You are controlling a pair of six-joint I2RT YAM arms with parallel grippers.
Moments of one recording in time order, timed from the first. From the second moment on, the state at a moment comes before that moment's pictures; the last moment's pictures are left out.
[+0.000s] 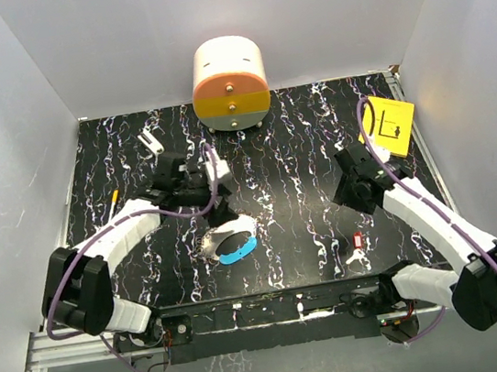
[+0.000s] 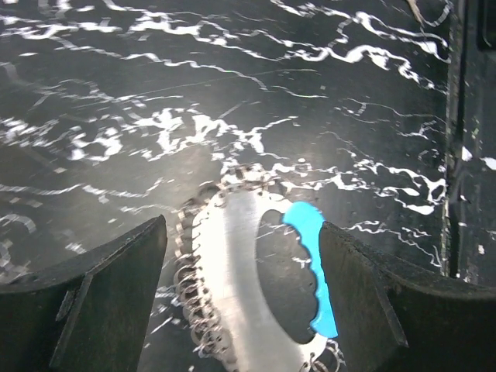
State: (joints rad) left arm -0.39 1.41 0.89 -0.24 0.86 0.51; right arm 0.34 1.13 0.88 -0.87 0.26 0.77
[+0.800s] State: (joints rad) left arm -0.74 1.44 0.90 -0.34 0.53 0.59; right arm 0.35 0.98 0.73 -1.14 0.29 1.12
